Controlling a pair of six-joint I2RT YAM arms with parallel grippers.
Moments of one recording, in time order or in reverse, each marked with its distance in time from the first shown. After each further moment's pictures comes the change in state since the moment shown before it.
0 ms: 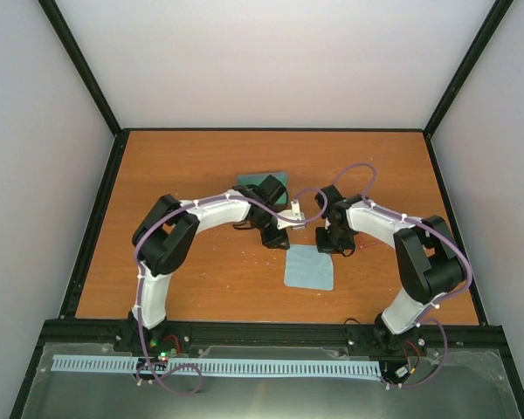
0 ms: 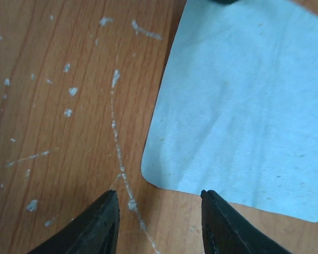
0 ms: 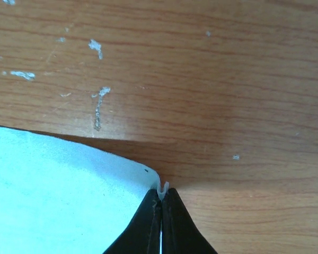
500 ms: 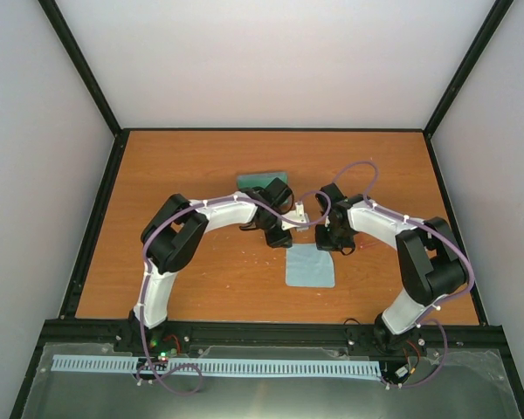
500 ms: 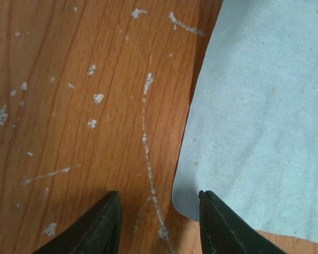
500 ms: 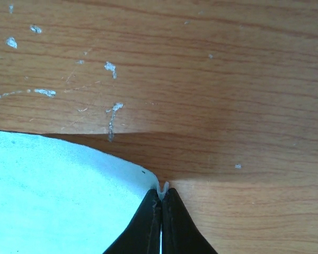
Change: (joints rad) left arm -0.032 0.074 0.033 0.046 -0.118 -0.032; right arm 0.000 -0.021 0.002 0.027 0.000 0.013
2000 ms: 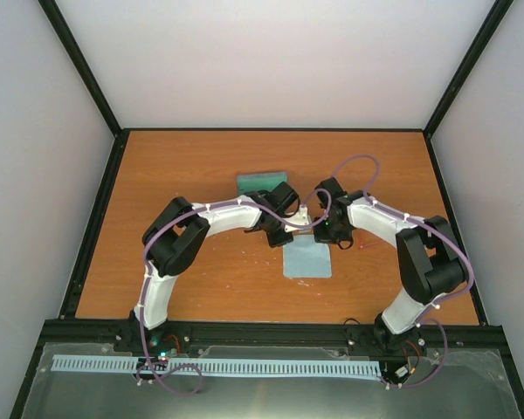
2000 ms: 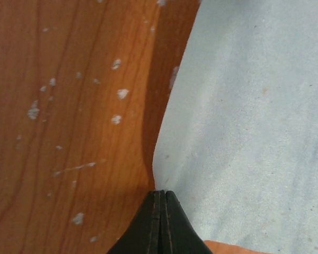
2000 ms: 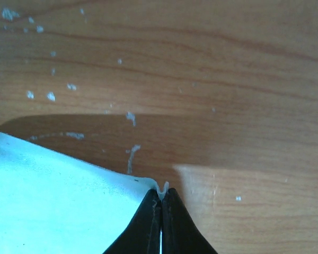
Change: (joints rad) left arm -0.055 -0.009 0.001 0.010 -0.185 -0.002; right arm -0.004 -0.002 0.031 0.039 0.012 0.007
